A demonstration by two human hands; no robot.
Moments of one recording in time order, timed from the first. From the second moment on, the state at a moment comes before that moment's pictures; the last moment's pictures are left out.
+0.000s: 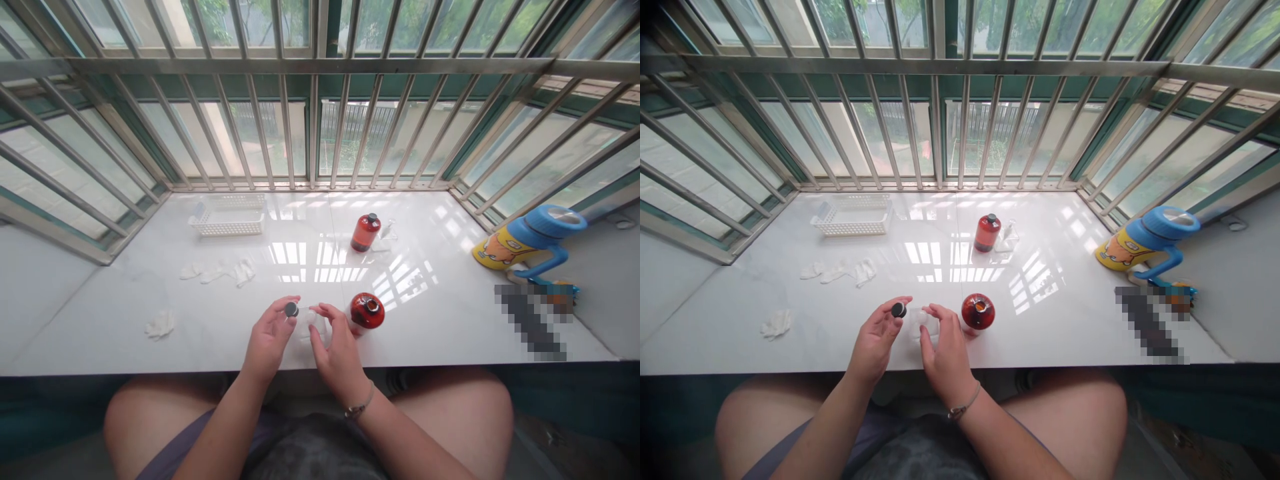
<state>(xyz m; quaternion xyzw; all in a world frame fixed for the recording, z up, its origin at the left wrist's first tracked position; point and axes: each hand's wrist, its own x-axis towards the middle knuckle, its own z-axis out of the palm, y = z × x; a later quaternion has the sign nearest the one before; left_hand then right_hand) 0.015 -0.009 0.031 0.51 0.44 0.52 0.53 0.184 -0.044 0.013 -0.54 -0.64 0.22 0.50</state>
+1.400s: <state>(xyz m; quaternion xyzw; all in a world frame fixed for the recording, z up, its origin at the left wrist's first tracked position) 0.039 -0.020 0.016 0.37 0.43 0.56 0.61 0.176 -0.040 0.001 -0.54 -0.60 0.25 0.53</state>
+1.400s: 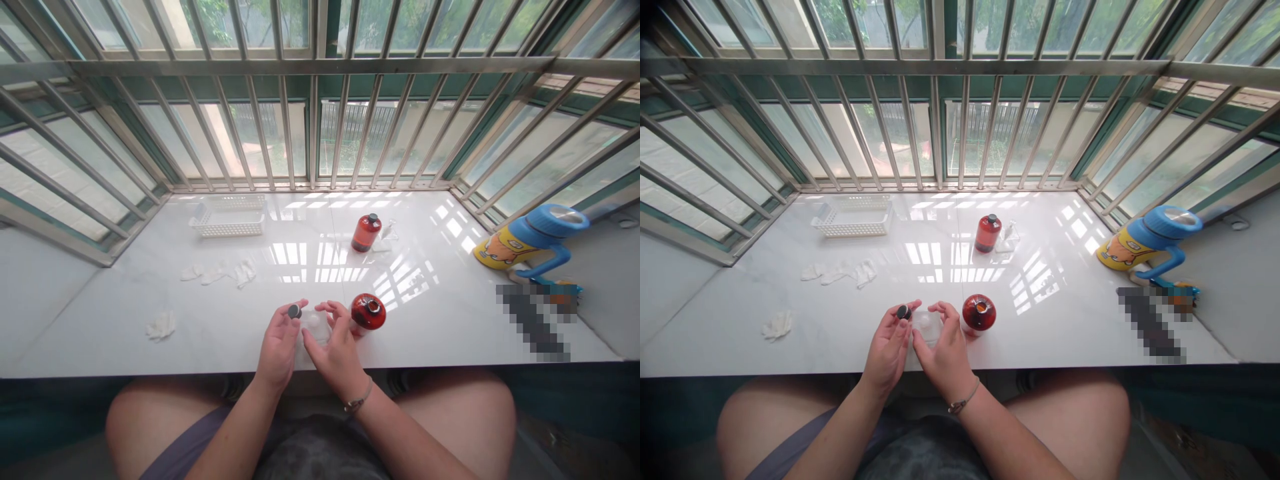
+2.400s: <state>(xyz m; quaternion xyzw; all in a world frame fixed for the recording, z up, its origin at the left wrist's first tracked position) 0.065 -0.009 0.009 0.30 0.46 0.65 0.52 0.161 -0.037 -0.020 -0.46 -0.60 0.30 0.58</state>
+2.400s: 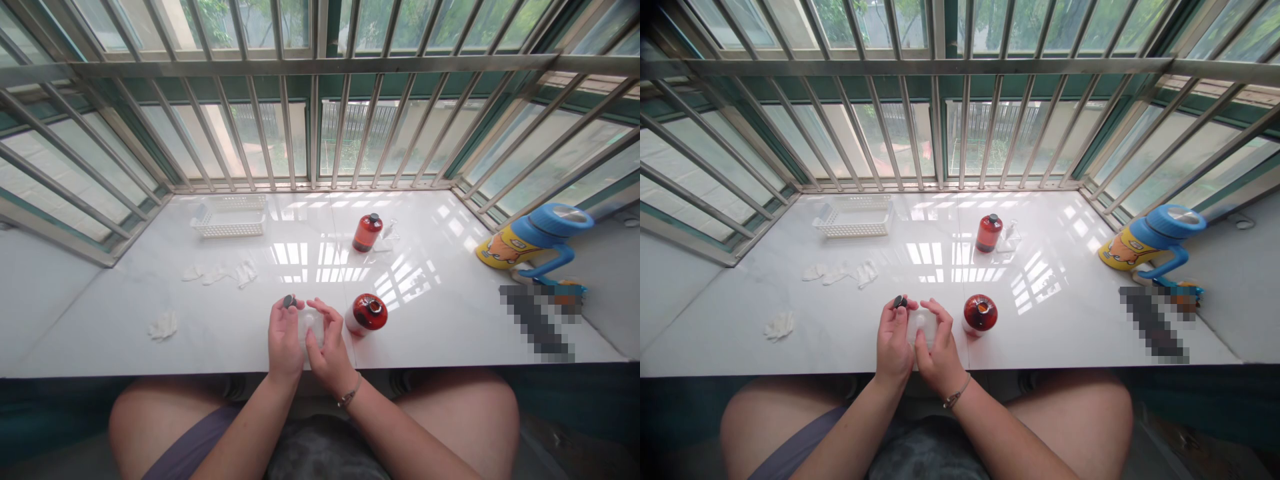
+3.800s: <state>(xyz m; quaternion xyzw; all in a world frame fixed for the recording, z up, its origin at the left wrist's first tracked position) 0.065 -0.013 -0.004 0.40 0.47 0.63 0.47 0.161 -0.026 -0.023 -0.48 -0.58 0.29 0.59</state>
